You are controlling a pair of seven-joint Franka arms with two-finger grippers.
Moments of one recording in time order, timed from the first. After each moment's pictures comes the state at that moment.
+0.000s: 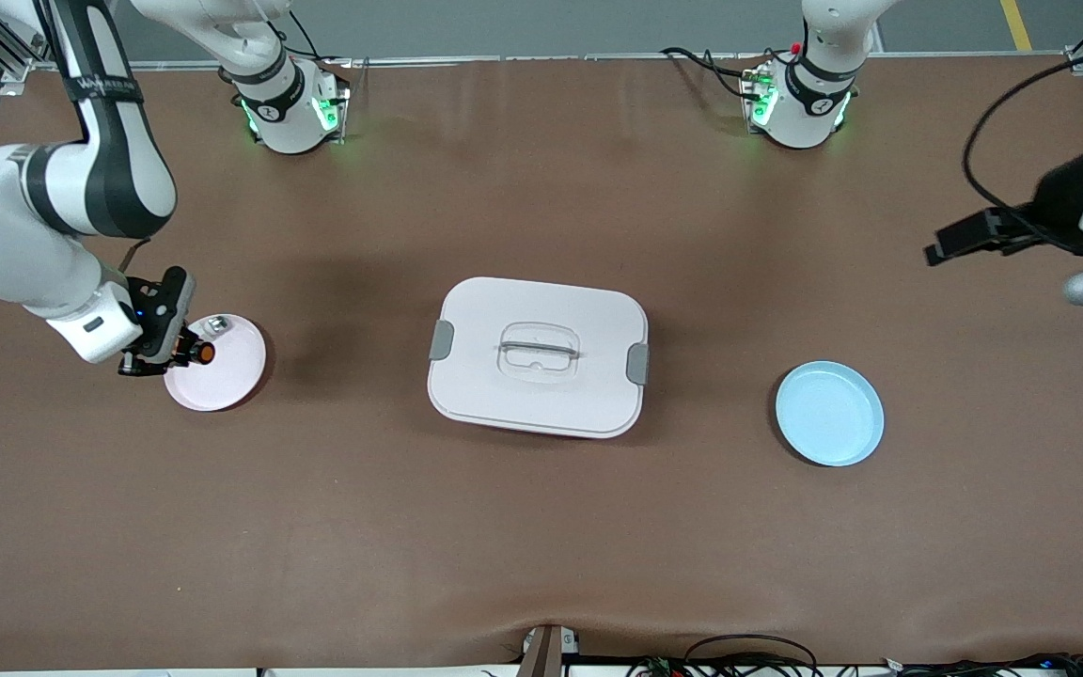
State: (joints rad) left arm 0.63 0.16 -0.72 -1.40 -0.04 1.42 -0.28; right arm 0.02 0.13 -0.06 -2.09 0.04 2.23 -1.51
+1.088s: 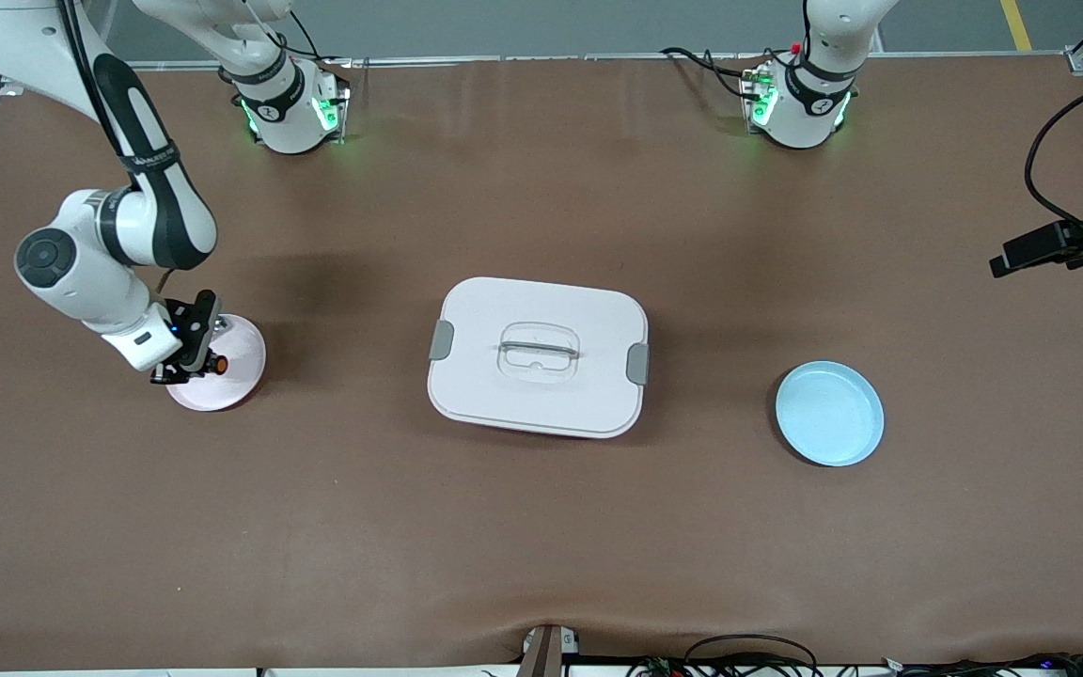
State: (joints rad) left arm 0.75 0.10 -0.72 -1.53 -0.02 1.50 -0.10; right arm -0.04 0.26 -0.06 -2.29 -0.06 2.62 -1.54
